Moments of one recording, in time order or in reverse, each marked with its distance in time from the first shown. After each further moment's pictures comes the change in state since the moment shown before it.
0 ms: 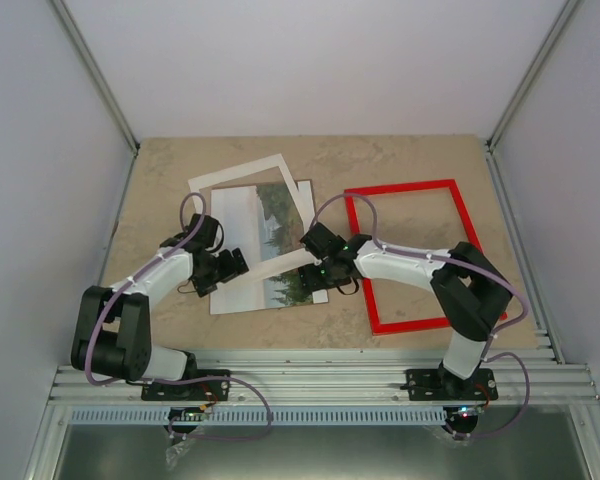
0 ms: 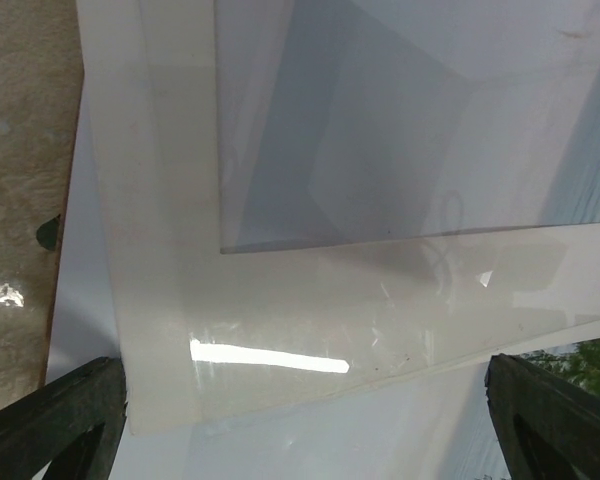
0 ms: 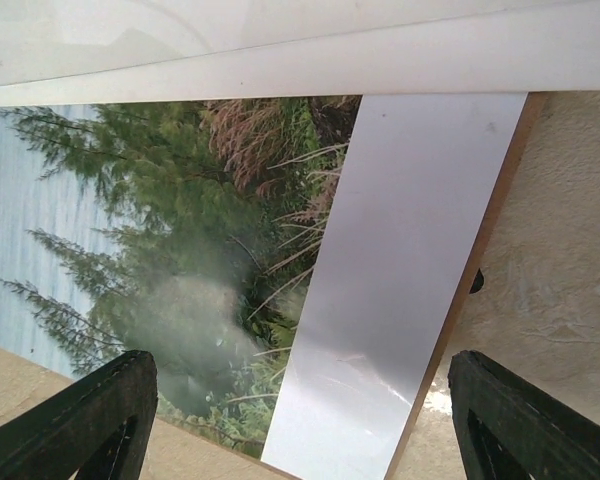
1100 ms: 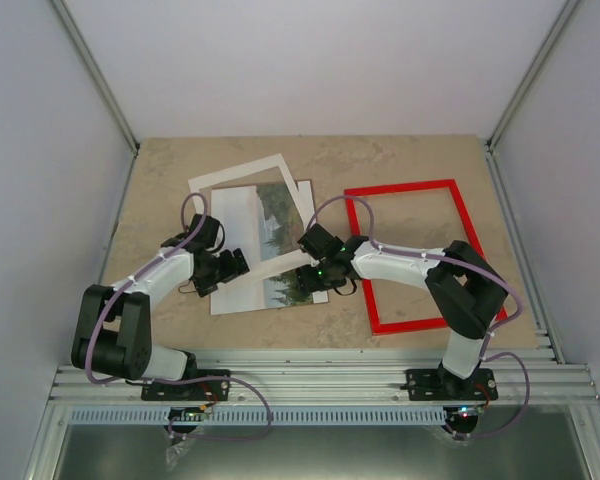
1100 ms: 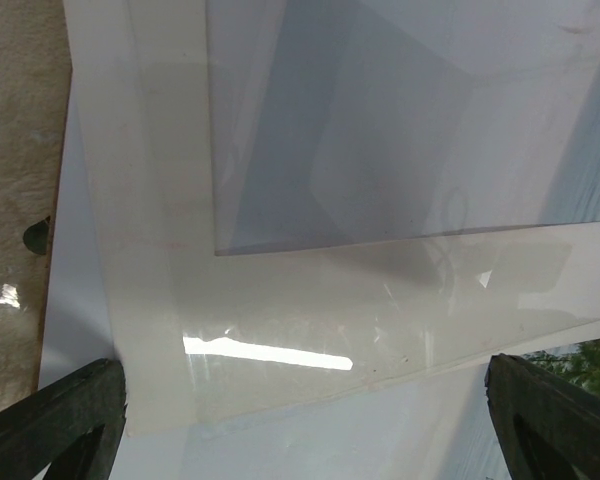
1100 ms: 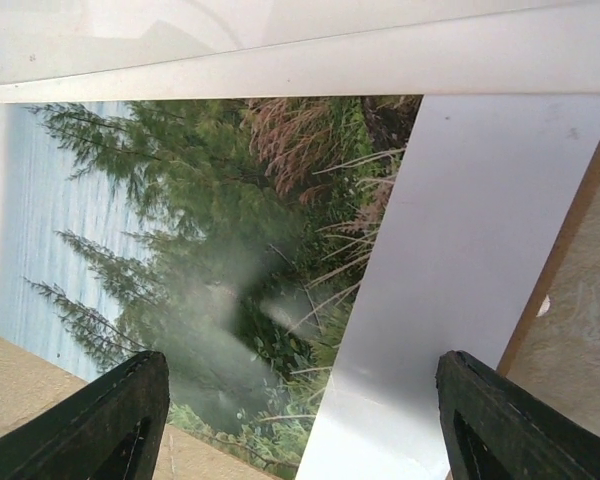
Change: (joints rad) left arm -0.008 0.007 -0.004 0.011 0.003 0.000; right arm 0.005 0.030 0.000 0.037 -0.044 0.002
